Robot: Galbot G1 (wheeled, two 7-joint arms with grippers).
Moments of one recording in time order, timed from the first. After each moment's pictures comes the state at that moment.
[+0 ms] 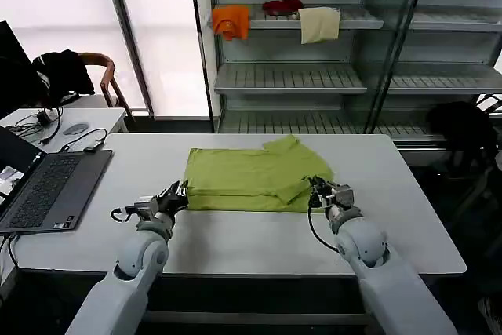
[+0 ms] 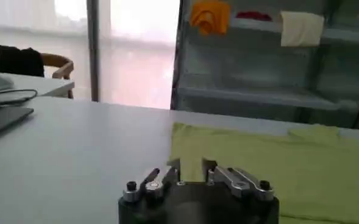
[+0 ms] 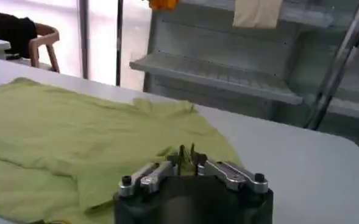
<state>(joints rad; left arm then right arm) 0.92 -1.17 -0.28 -1.71 -0.60 0.45 -0.33 -0.80 1.14 0.16 1.71 0.39 -0.57 0.21</state>
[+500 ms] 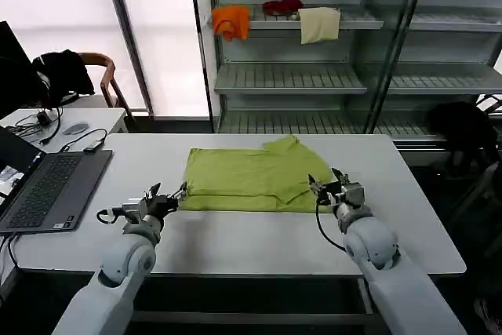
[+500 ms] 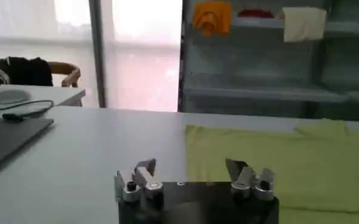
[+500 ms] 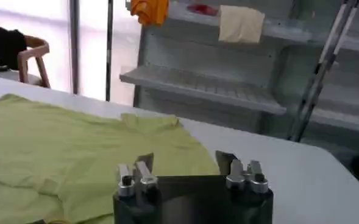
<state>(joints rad) 1.02 -1.11 -0.33 -1.85 -0.62 0.52 -0.31 -0.97 1.05 0.26 1.89 0.45 -0.55 0.18</state>
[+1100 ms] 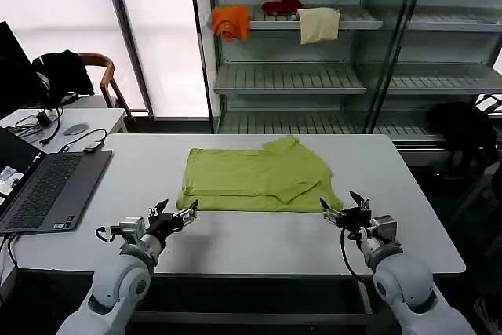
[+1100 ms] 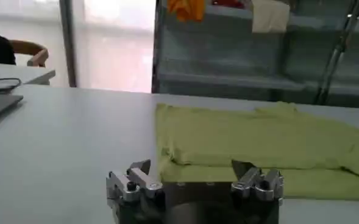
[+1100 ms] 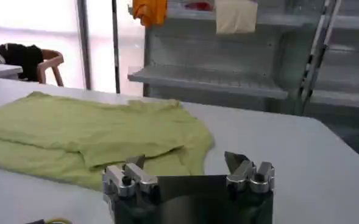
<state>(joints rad) 1.11 -1.11 -0.37 -1.91 -0.65 0.54 -0.23 -1.13 1.02 0.35 1.90 0.50 -0.44 0.11</state>
